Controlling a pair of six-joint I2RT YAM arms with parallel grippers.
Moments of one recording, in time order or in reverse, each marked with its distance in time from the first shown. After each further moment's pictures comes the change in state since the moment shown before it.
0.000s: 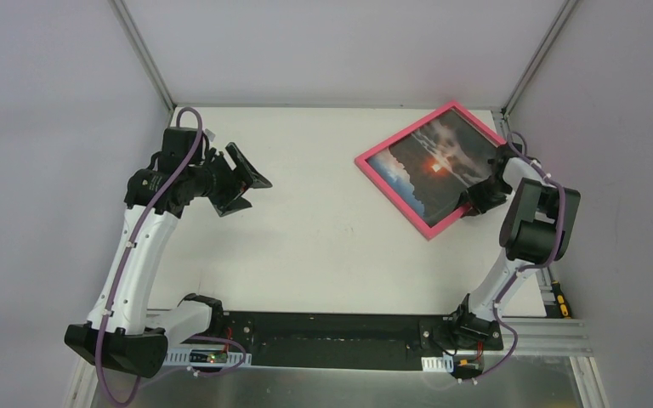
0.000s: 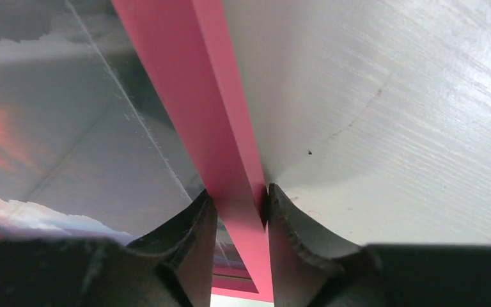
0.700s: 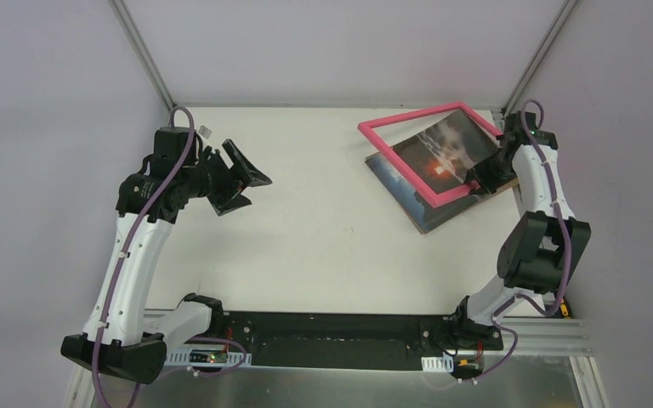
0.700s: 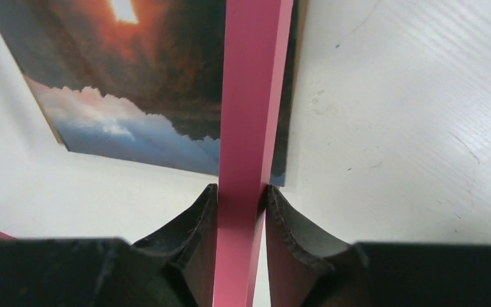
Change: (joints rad) left arm 0.000 -0.037 0.023 0.000 0.034 -0.012; right arm 0.047 -0.206 0.218 -0.293 0.043 -0.013
